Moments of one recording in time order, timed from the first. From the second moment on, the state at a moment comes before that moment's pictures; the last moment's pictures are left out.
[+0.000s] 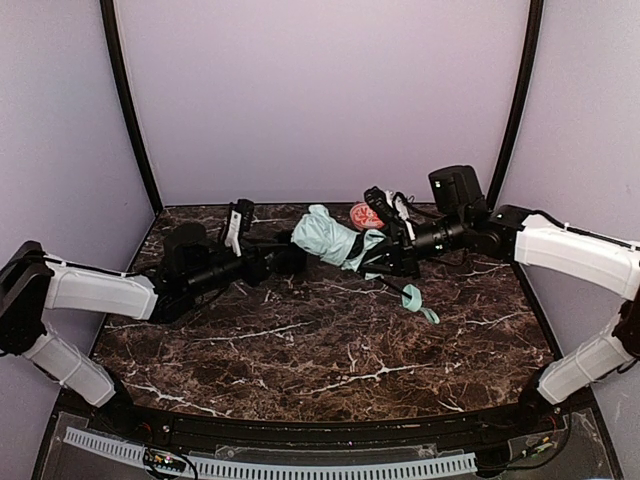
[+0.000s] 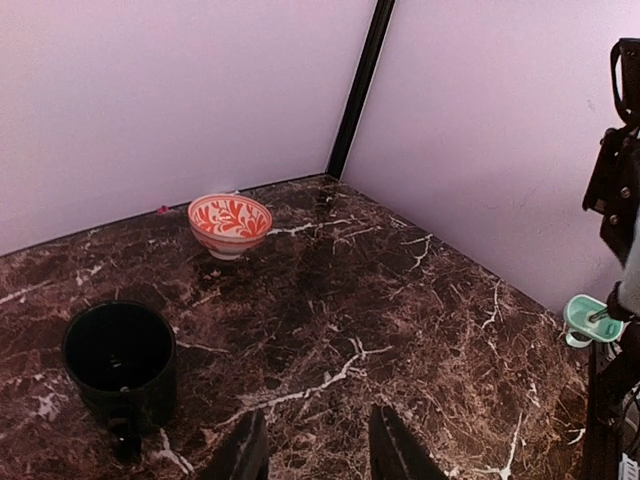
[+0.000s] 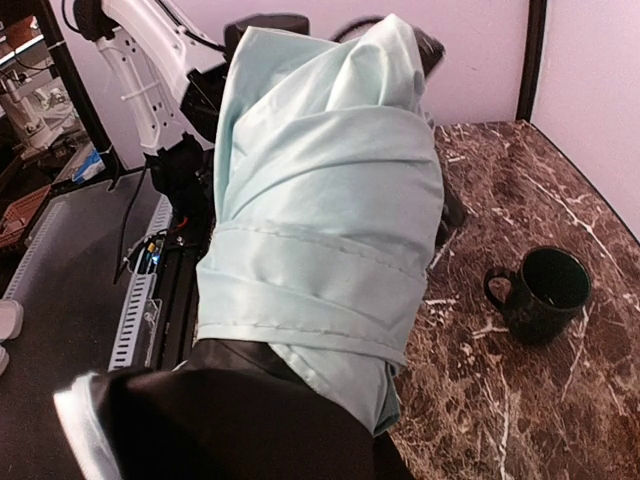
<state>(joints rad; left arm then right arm) -0.69 1.49 0.65 0.71 0.18 -0.25 0.72 1.38 1.13 -0.27 -0.80 -0.25</state>
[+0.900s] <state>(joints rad) -0.74 1.45 0.60 0.41 0.31 0.05 0.76 1.74 1.10 -0.43 -0.57 -0.56</state>
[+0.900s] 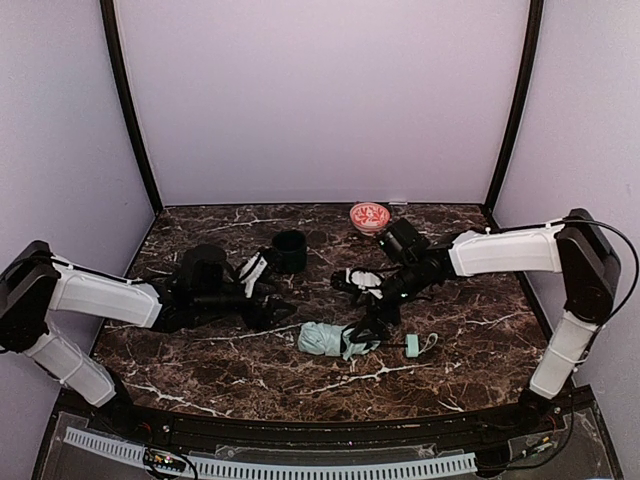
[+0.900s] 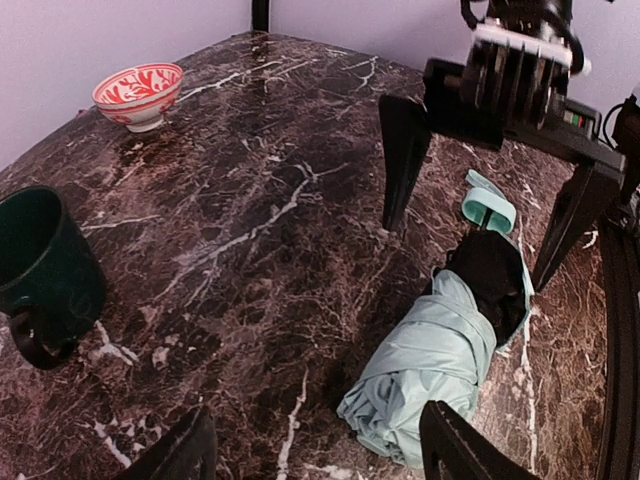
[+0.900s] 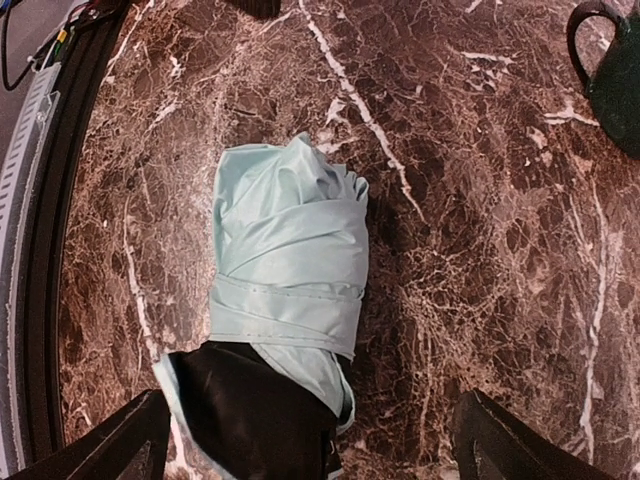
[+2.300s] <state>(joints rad) -0.82 1.46 0.69 0.25 0.08 0.12 0.96 1.80 1.51 -0.77 -0.21 -0.30</state>
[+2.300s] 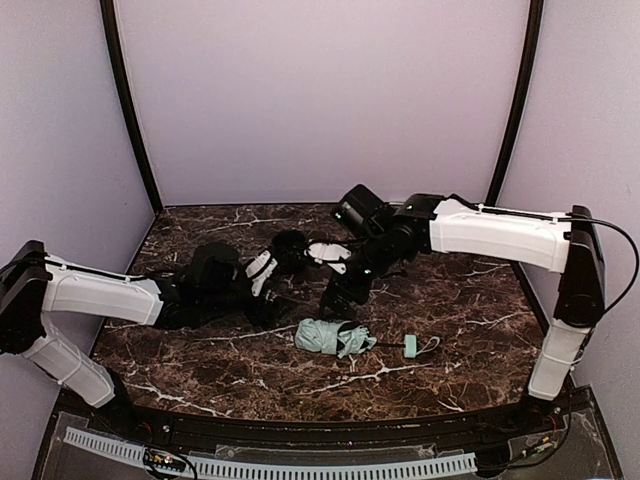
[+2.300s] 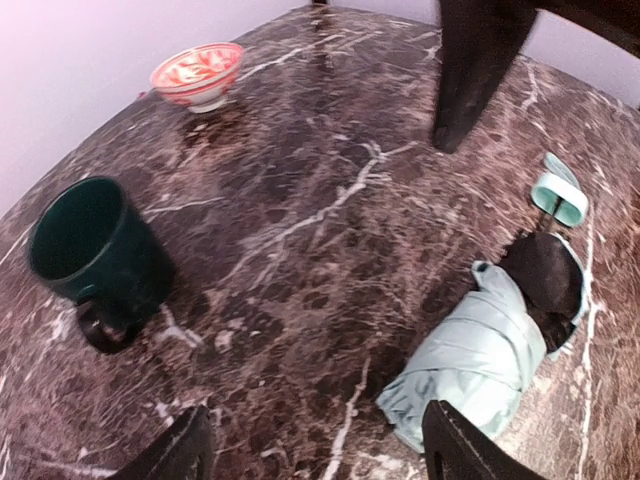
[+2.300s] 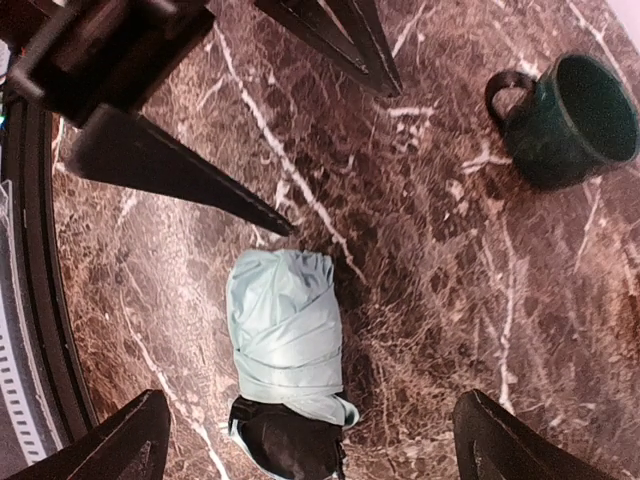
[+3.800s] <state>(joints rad) -0.70 1.30 0.63 0.11 -0.13 -0.01 1.05 2.25 1.87 -1.05 -0.03 -0.40</state>
